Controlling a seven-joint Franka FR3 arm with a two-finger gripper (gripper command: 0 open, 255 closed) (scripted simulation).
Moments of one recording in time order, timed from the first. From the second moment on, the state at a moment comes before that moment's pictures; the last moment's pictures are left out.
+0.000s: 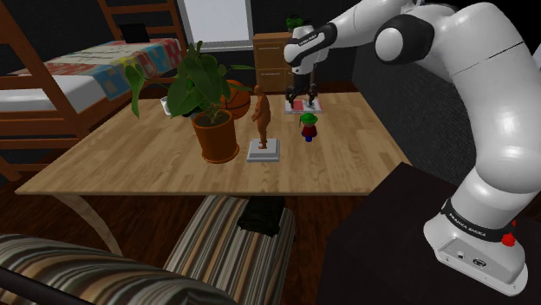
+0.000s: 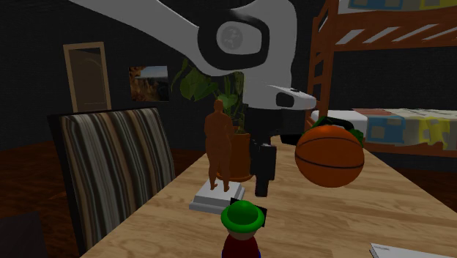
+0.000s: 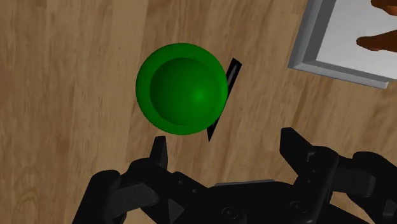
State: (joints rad) arm -0.12 0.78 -0.11 -1.24 0.11 1.96 0.26
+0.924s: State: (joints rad) arm -0.14 0.97 -0.11 -1.07 0.12 1.97 0.27
